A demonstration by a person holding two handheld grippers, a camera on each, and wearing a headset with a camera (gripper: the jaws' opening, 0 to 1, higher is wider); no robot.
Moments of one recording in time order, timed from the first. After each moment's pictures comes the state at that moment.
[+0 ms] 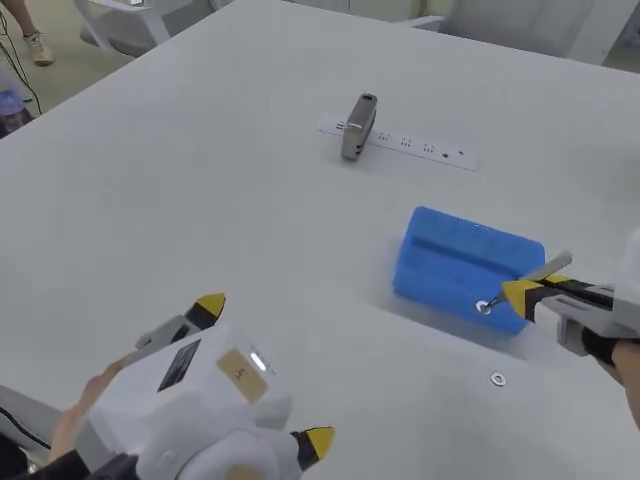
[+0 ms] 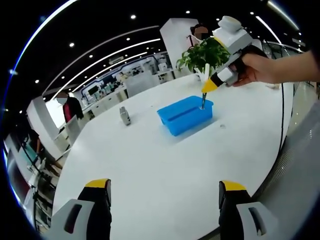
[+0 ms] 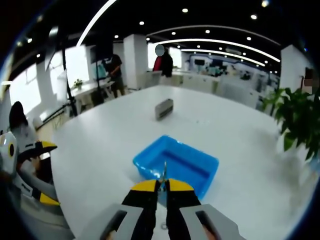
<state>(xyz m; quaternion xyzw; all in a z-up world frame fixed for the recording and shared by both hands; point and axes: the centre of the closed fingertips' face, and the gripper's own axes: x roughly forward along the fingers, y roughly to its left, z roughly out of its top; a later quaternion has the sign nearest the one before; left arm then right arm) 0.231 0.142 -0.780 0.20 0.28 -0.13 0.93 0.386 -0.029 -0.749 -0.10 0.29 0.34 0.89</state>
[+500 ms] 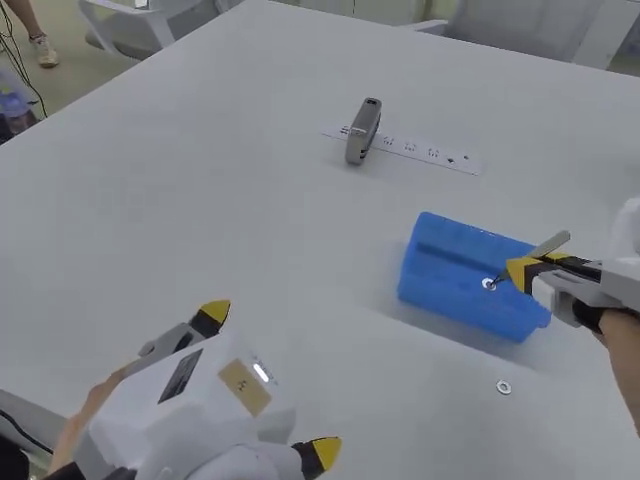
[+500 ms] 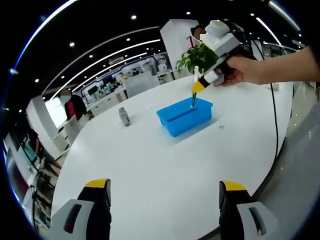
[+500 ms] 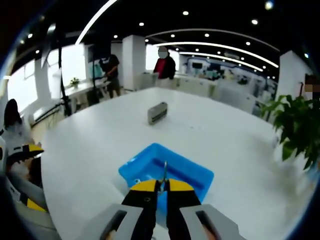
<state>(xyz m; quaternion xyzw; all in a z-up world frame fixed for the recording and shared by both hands) 0.231 0.140 -0.780 0.19 0.28 -0.13 0.93 0.422 -0.024 -0.761 -0.12 0.28 0.32 0.90</state>
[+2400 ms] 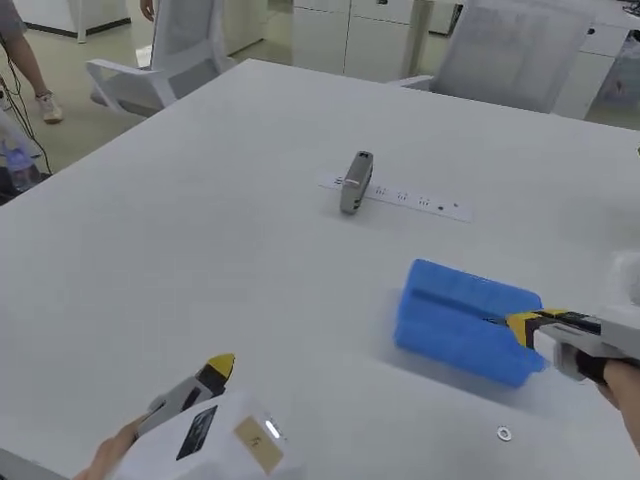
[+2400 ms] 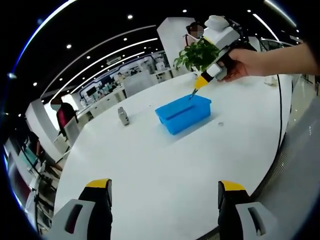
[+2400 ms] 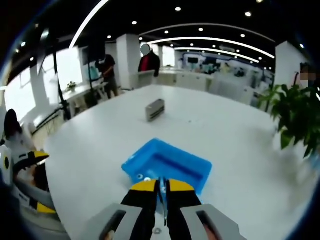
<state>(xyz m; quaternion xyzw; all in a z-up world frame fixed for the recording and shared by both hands) 0.229 0.140 -0.783 0.21 0.28 -0.13 0.93 0.397 -0.043 -0.748 -0.08 0.30 0.31 0.90</state>
